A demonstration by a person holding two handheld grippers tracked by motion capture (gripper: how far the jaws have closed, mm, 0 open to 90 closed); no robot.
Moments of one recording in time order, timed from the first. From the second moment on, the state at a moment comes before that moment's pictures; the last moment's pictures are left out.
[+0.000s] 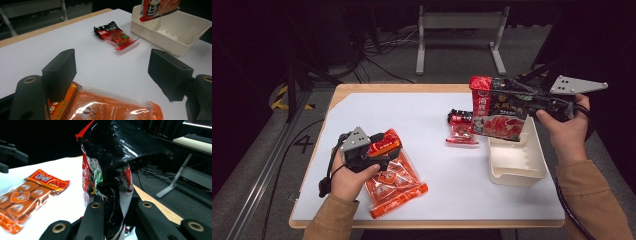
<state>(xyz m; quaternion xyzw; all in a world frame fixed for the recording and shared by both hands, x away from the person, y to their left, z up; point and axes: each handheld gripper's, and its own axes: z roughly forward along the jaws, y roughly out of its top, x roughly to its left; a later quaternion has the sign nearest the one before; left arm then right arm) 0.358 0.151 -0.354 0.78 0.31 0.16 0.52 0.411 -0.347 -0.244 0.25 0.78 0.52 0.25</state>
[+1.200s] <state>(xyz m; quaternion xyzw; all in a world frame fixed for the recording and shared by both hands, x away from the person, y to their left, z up) 0.360 0.161 -0.359 0.77 0.33 0.16 0.53 0.447 -0.394 -0.244 0.28 0.75 0.52 0.30</state>
